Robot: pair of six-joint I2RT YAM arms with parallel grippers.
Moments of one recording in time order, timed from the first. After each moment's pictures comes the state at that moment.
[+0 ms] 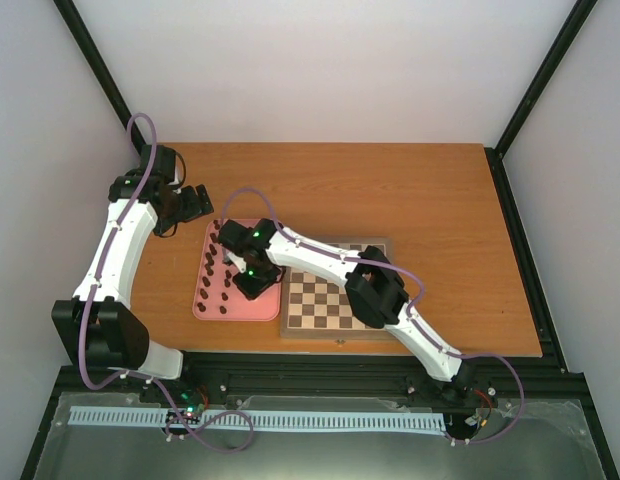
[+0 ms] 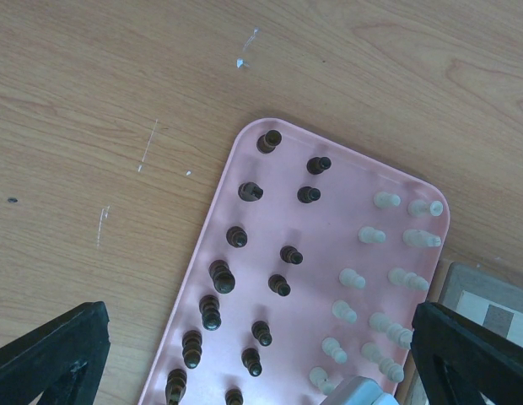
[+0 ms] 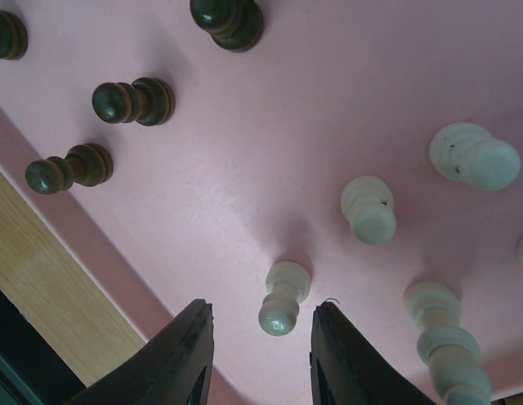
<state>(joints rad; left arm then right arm) -0.02 1.44 1.42 -1.06 -0.01 -0.43 1.06 2.42 2.19 -1.15 -0.22 0.21</state>
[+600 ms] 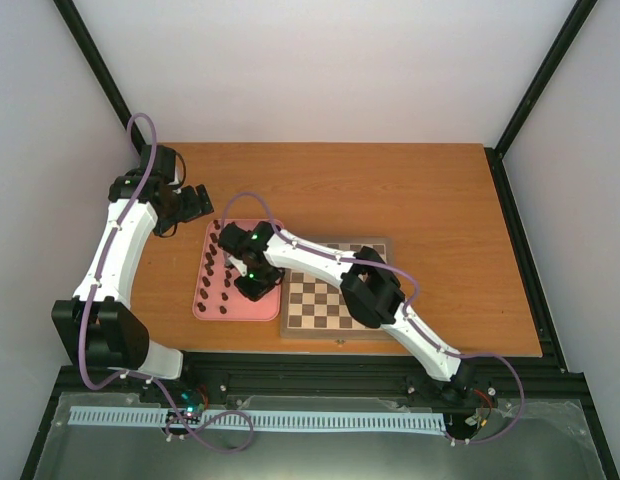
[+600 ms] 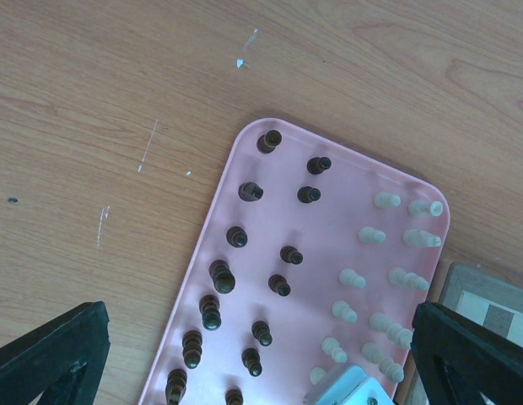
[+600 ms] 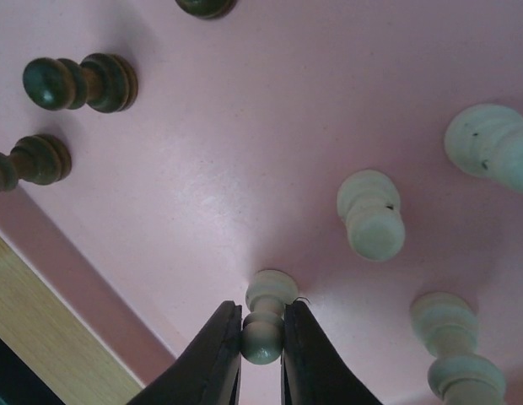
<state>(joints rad) -0.02 1.44 1.42 -1.06 -0.01 -0.43 1.06 2.46 2.20 -1.16 -0.22 0.21</state>
